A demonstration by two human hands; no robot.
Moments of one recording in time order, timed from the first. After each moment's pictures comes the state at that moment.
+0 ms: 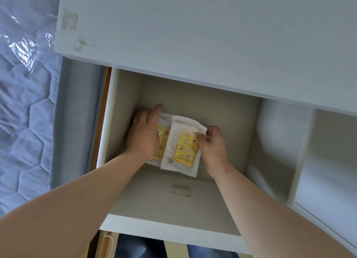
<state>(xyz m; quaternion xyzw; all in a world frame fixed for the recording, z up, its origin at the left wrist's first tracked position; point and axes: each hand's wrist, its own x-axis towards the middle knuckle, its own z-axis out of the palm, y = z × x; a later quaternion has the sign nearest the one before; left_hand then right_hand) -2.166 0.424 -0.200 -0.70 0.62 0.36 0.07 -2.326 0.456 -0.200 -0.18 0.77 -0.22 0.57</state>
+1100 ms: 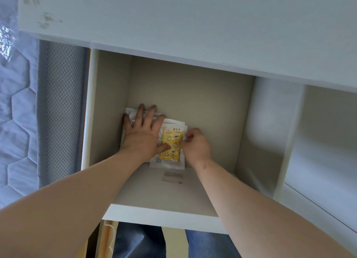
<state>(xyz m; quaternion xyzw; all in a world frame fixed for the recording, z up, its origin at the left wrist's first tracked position) -2.174 0.452 -0.211 -0.54 0.74 0.25 0.31 -2.316 0.479 -0.203 -0.26 0.78 -0.01 0.57</state>
